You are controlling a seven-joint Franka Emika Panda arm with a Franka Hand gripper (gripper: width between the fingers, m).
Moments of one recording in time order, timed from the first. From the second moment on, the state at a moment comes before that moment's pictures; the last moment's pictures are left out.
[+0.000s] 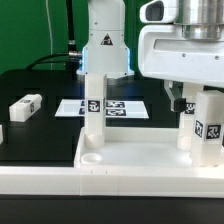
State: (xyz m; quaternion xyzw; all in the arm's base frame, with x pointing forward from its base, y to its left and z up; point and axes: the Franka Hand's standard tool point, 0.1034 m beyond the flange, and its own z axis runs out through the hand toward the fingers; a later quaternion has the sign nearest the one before) arm 0.641 0.094 0.099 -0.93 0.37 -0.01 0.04
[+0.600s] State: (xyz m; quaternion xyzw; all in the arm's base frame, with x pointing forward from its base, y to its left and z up) arm 0.641 0.097 0.100 -0.99 0.14 -0.02 0.02
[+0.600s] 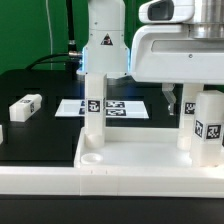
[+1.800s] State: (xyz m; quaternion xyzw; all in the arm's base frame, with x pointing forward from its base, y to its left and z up) arm 0.640 0.099 0.098 -1.00 0.10 -0.02 0.01
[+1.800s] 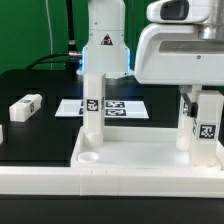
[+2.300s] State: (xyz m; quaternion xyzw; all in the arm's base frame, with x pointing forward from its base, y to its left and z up) arm 0.637 0.071 0.098 -0.95 0.32 -0.02 0.00
